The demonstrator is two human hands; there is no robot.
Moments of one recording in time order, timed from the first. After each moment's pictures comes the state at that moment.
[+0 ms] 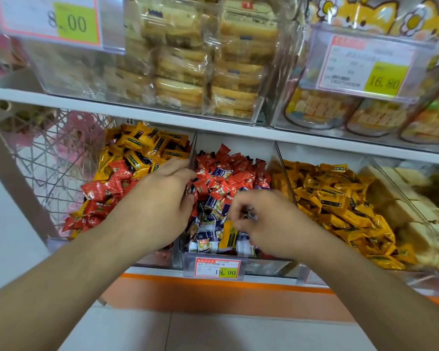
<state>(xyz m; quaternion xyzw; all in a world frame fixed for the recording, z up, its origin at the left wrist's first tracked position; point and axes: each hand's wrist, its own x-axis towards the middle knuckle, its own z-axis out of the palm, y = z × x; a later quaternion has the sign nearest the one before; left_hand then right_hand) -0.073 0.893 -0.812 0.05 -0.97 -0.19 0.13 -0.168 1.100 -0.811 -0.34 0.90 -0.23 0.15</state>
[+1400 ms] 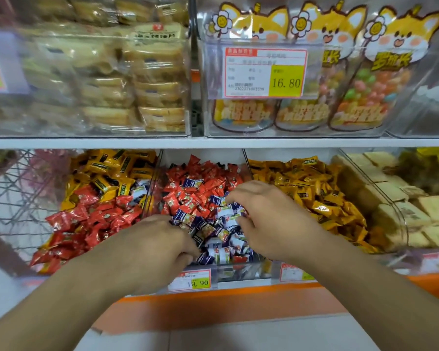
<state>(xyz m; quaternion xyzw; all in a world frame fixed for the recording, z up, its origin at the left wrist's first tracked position) -0.084 0.927 -0.823 -0.11 -0.98 -0.03 -0.13 -0.181 1.156 -0.807 -0.40 0.91 -0.12 -0.03</state>
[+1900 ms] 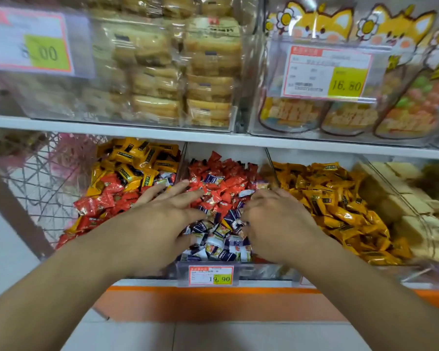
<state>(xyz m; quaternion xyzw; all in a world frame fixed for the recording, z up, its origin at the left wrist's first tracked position) -0.072 0.898 -0.805 -0.06 -1.00 -0.03 -0.07 -0.181 1.119 -0.829 -0.42 0.91 0.08 -0.04</state>
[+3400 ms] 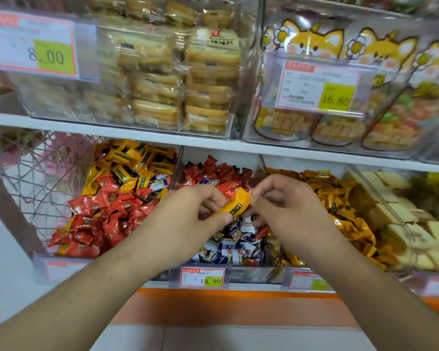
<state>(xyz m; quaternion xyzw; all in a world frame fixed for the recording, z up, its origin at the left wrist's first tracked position) -0.082 0.945 -0.799 0.02 -0.91 -0.41 0.08 -0.155 1.136 -0.780 -0.21 0.84 -0.50 0.07</state>
